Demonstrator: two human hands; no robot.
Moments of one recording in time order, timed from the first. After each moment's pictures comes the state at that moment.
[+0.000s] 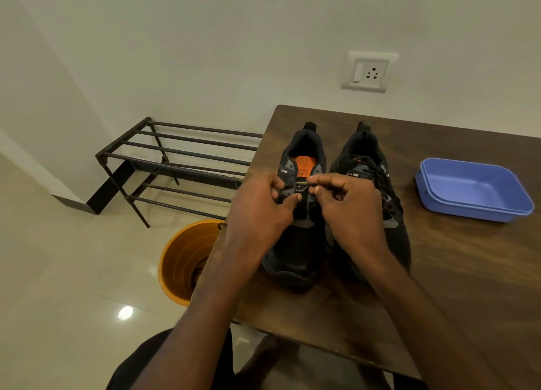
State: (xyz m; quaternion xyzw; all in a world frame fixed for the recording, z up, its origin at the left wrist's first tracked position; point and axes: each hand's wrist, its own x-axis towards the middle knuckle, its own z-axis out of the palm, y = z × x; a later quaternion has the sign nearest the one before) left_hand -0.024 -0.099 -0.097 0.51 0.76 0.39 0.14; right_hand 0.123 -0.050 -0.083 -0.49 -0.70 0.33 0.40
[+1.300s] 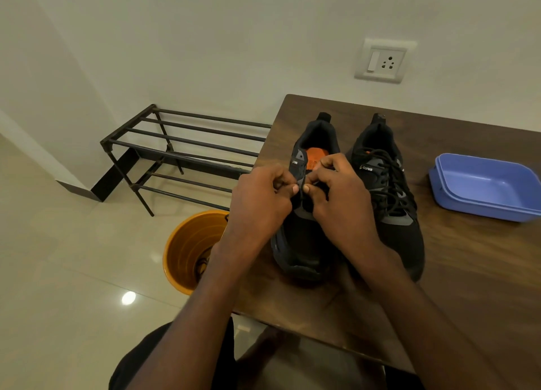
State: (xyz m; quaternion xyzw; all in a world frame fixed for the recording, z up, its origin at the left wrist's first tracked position) left_hand -0.042 -0.100 -0.092 0.54 0.74 0.38 0.16; right_hand 0.102 -0.040 -0.103 -0.44 -0.82 0.19 0.32
